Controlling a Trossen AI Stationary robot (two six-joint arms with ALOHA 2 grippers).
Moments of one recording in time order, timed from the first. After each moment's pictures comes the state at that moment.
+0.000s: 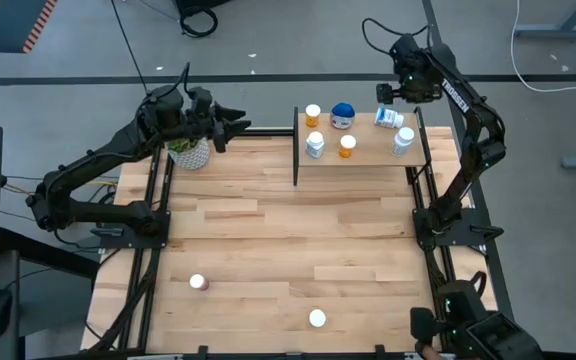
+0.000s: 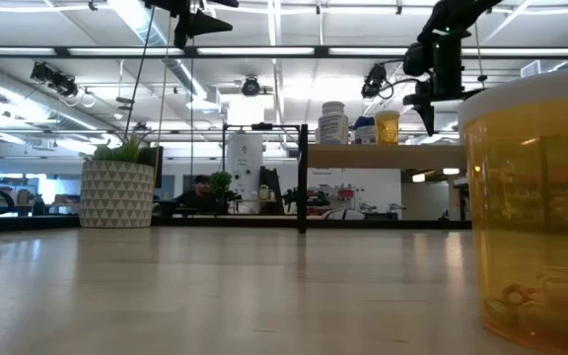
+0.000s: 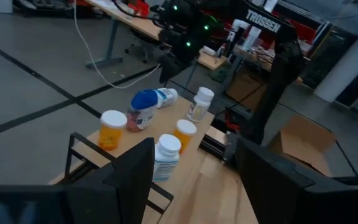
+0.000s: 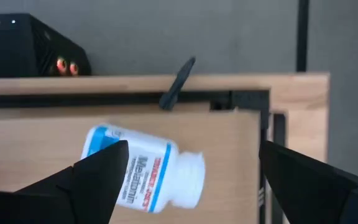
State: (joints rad) left arm 0.60 1.10 1.13 -0.18 0.26 -0.33; right arm -1.16 1.68 1.75 -1.38 0.16 0.43
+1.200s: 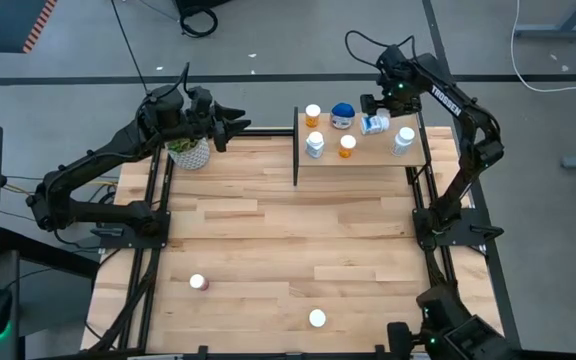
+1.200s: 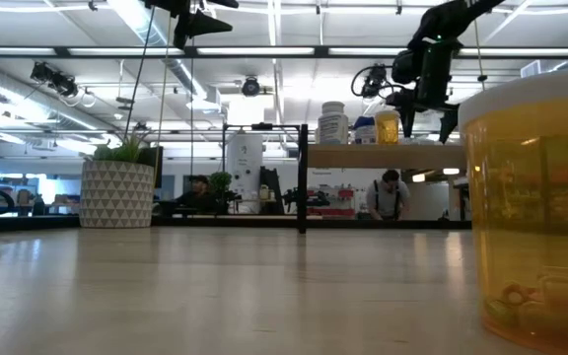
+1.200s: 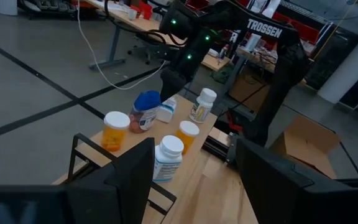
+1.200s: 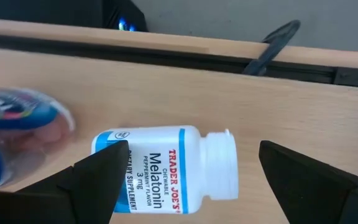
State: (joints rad) left arm 0.60 1.10 1.13 -0.18 0.24 -0.33; right arm -1.07 1.68 1.65 -1.29 -0.08 0.42
